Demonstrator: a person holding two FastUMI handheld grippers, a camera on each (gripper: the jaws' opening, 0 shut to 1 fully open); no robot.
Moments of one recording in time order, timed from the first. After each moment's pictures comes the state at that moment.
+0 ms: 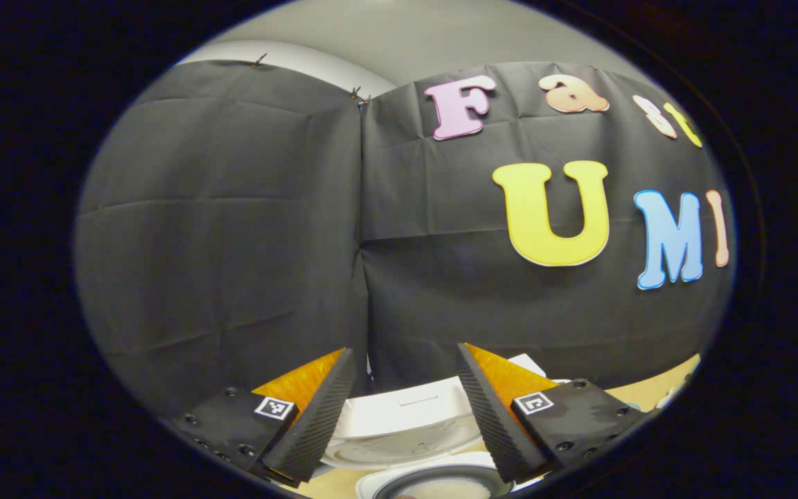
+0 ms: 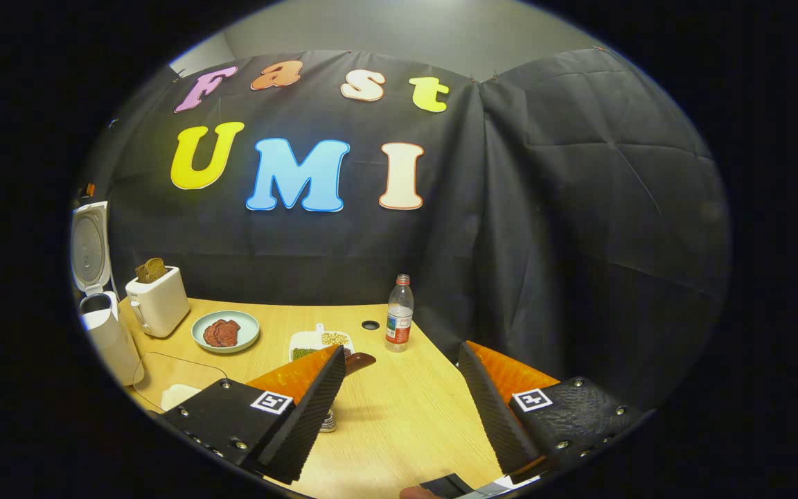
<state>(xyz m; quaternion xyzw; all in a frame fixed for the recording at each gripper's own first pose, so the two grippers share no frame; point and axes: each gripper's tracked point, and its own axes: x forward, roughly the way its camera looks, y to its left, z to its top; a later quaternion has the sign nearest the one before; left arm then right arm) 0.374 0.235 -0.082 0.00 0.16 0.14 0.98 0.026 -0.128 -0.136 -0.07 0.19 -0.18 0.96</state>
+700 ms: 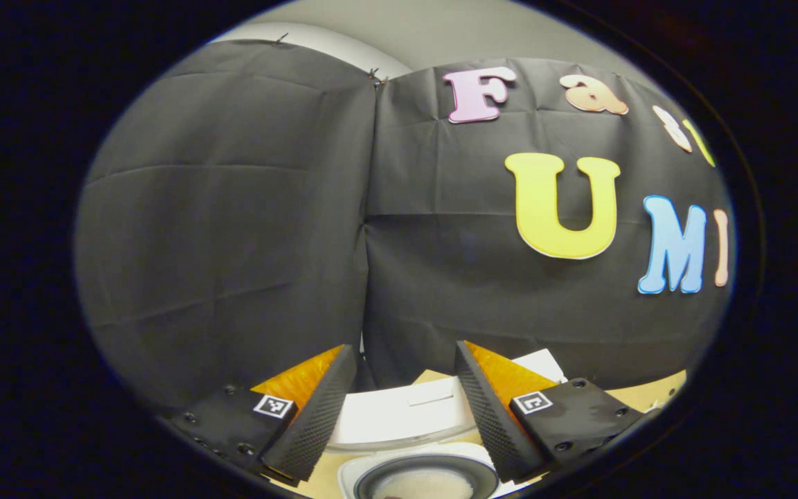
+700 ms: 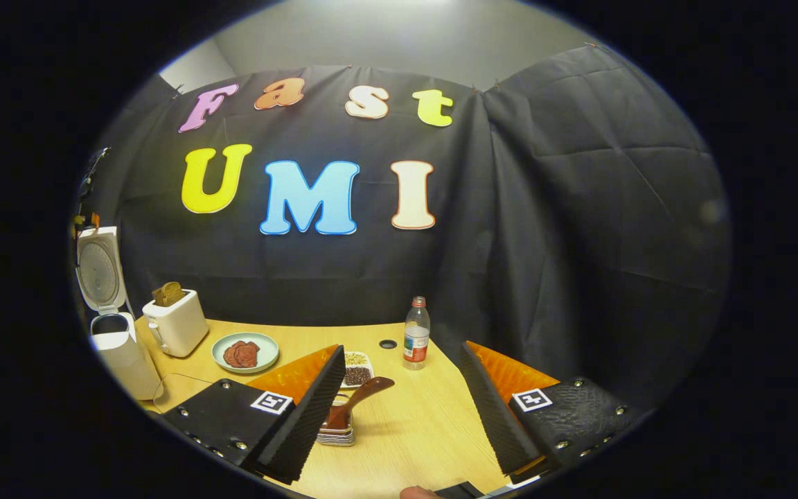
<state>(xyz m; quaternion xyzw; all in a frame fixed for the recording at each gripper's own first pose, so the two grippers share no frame) 0.349 0.222 -0.101 -0.03 0.18 0.14 0.97 0.045 -0.114 -0.106 -0.05 0.16 -0.14 0.98</state>
